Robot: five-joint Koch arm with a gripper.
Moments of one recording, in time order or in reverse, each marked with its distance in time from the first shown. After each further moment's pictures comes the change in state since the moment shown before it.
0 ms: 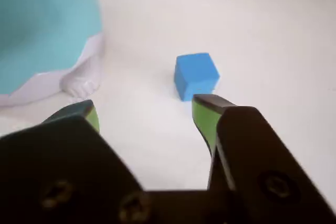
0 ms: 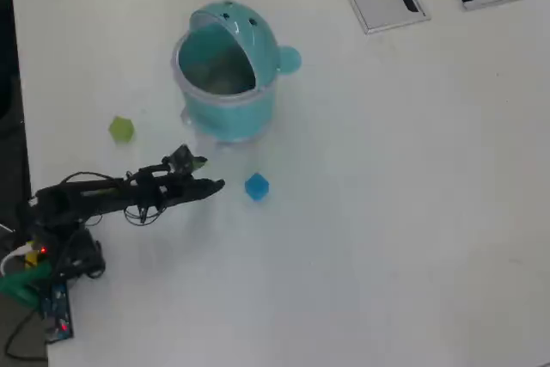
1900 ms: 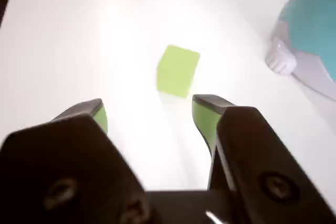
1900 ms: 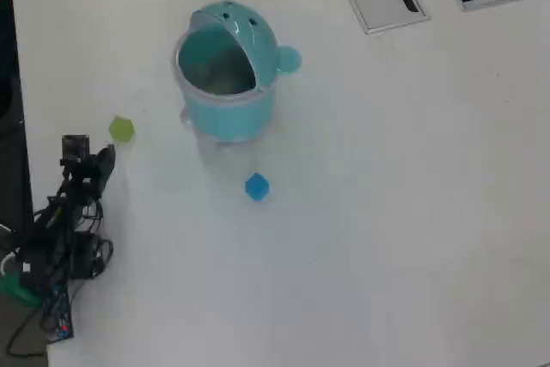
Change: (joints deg) arm -57.0 23.9 23.6 -0.4 0.0
